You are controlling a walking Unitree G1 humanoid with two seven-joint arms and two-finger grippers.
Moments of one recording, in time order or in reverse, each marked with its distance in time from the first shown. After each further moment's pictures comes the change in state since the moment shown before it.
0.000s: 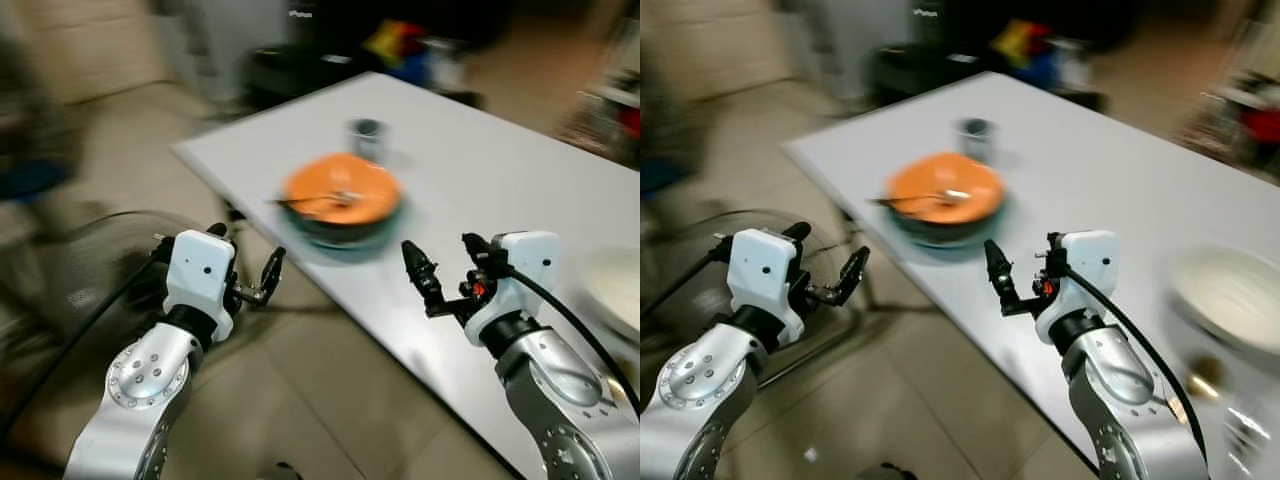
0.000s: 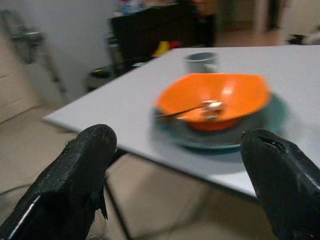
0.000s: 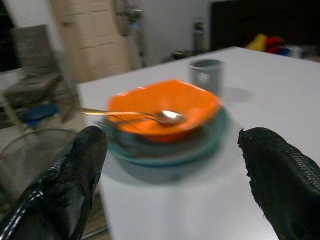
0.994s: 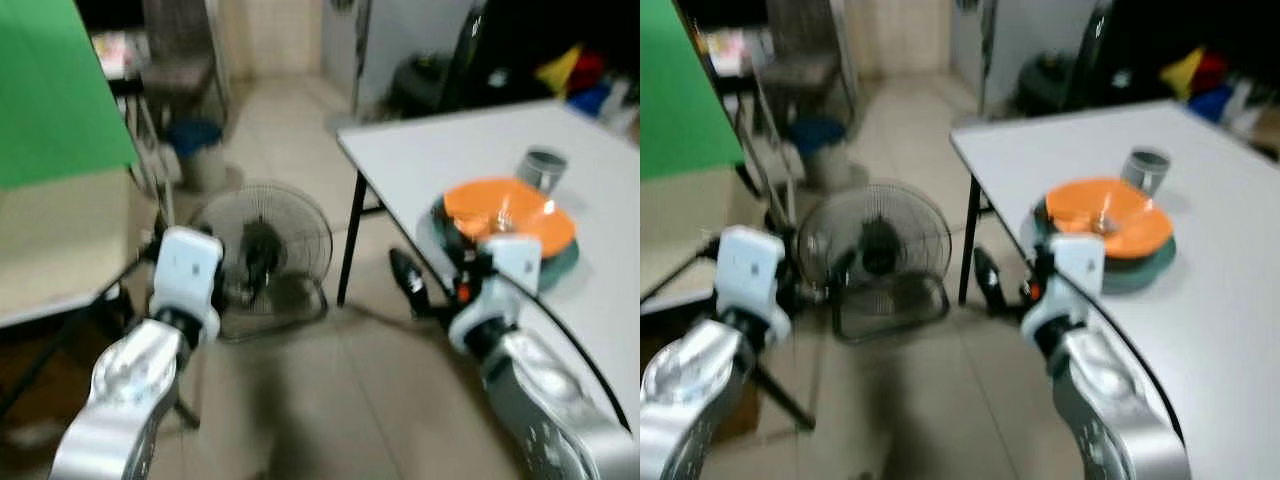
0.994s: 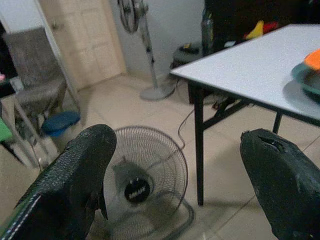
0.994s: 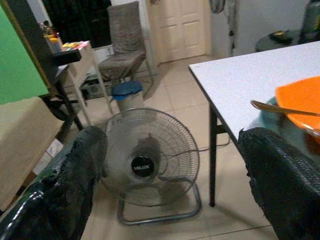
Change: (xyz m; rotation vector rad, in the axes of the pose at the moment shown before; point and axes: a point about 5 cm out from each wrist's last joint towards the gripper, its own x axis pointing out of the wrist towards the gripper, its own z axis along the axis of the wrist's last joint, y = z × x) left arm -0.001 0.004 -0.001 -0.001 0.028 0.006; right arm 0.002 0.004 -0.010 0.090 0.050 -0.012
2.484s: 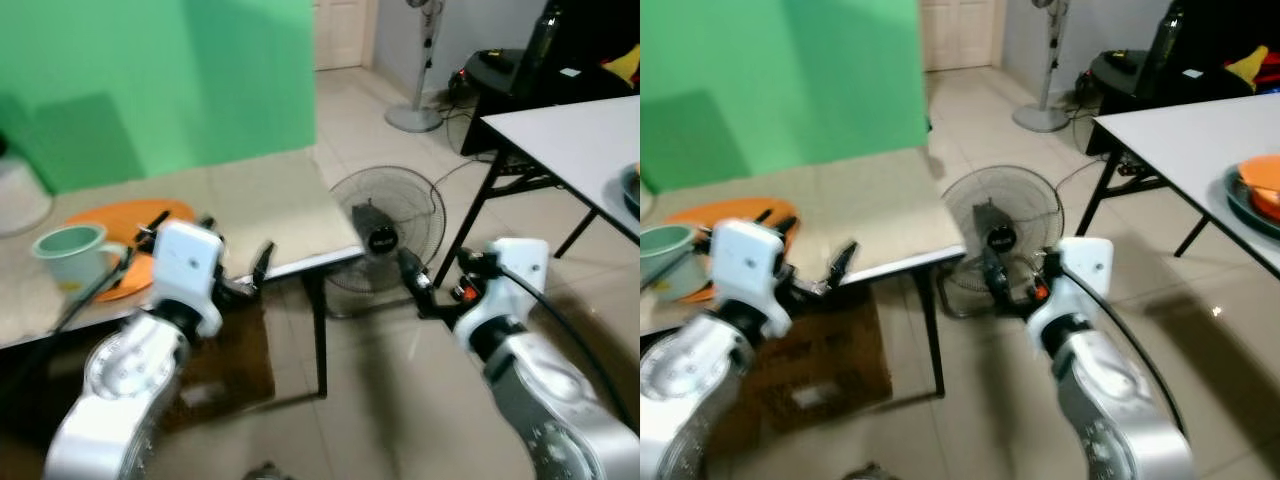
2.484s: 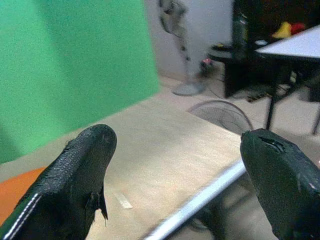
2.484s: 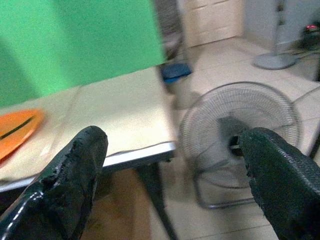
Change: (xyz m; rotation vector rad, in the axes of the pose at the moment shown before) left arm -0.001 0.010 0.010 0.027 -0.037 0.012; right arm 0.003 0.004 -0.004 0.040 0.029 0.009
